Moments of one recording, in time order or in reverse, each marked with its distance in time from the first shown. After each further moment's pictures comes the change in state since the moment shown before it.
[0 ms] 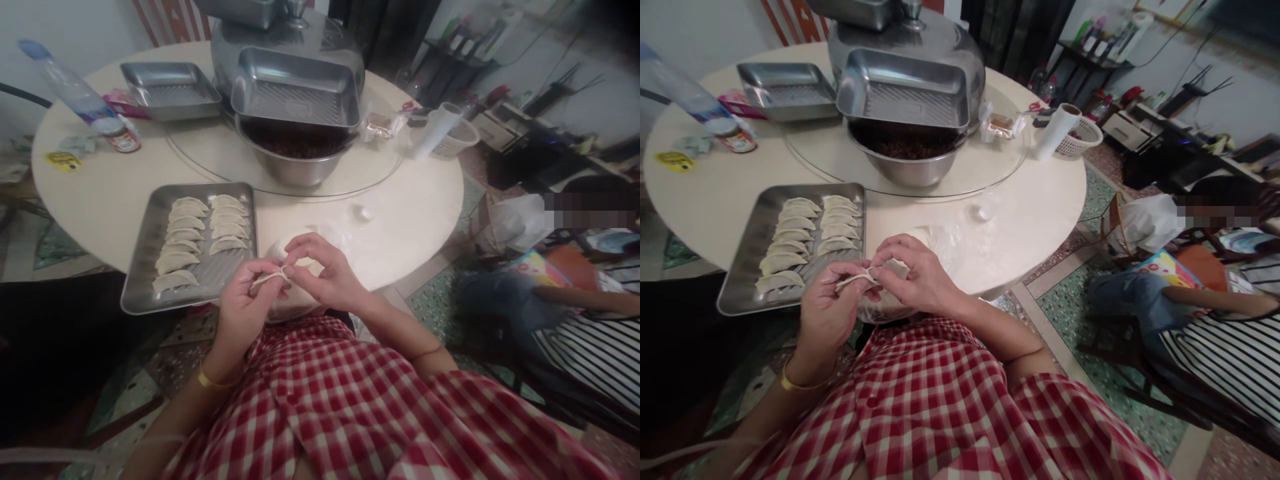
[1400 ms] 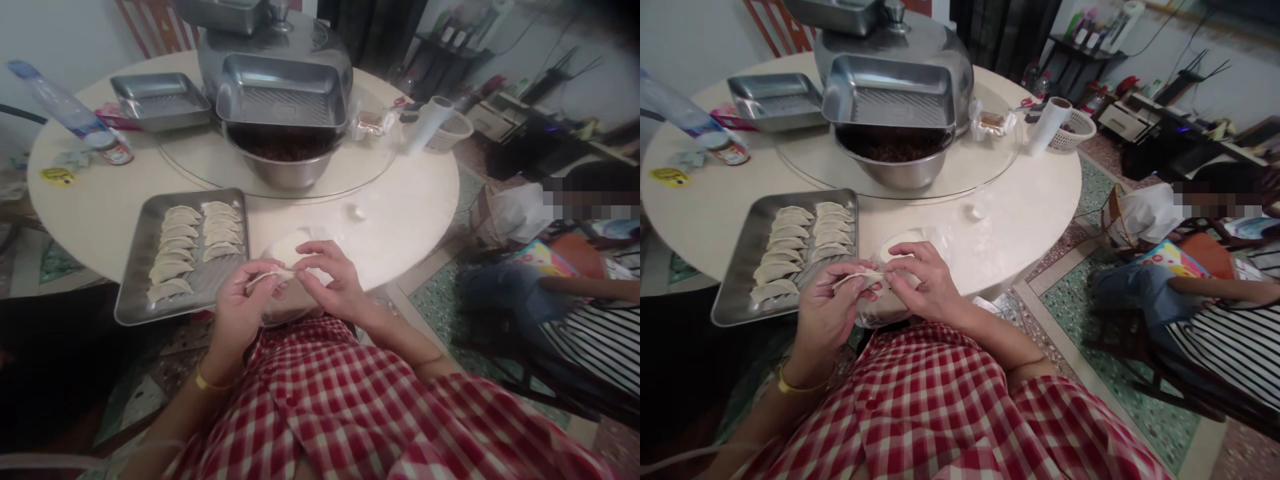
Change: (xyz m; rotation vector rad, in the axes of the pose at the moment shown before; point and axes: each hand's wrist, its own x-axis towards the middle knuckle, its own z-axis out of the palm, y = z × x) left_hand 0.006 0.006 0.011 -0.162 0.013 -0.054; right_hand -0.022 0.008 -0.012 -0.252 0.198 -0.178
